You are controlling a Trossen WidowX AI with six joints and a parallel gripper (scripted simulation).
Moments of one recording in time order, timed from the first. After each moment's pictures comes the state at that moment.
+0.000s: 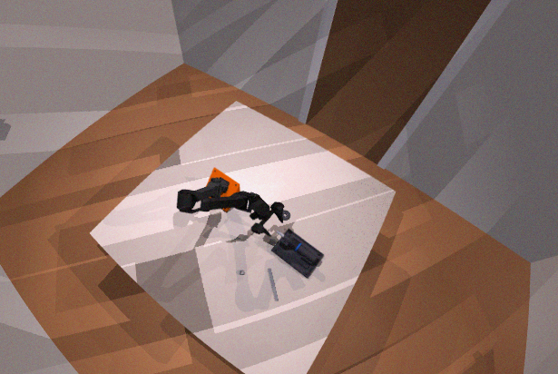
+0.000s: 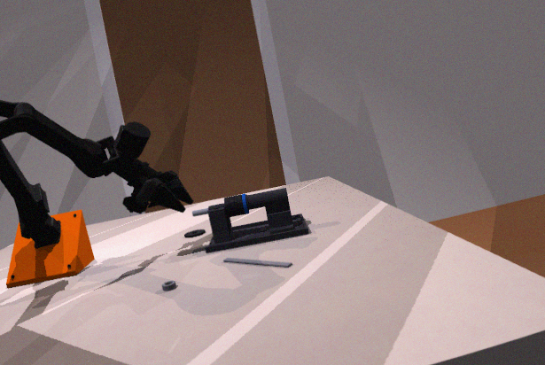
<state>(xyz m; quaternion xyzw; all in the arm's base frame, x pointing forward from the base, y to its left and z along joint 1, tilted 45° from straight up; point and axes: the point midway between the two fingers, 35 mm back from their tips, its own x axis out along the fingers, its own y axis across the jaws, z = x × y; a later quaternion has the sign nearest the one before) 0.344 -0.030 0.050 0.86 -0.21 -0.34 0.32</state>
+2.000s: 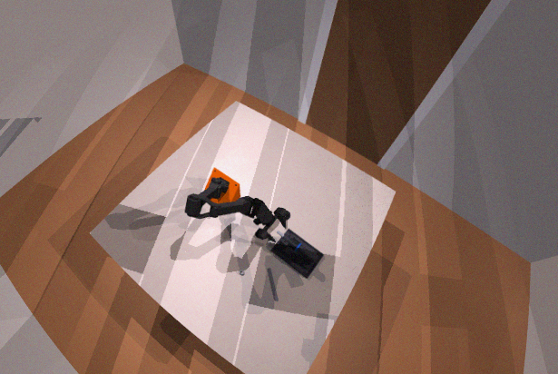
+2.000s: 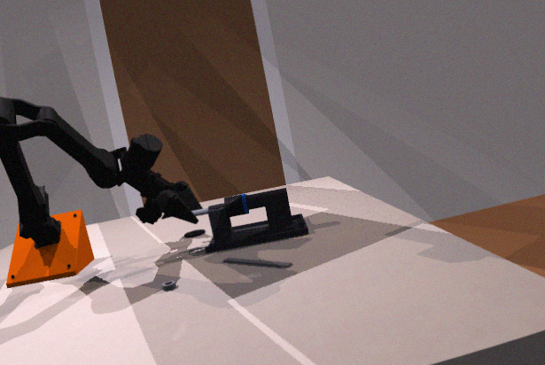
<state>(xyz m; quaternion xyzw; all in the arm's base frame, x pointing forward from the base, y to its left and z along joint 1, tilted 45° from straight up) 0.366 -0.055 0.029 0.85 -0.21 -0.35 0.33</state>
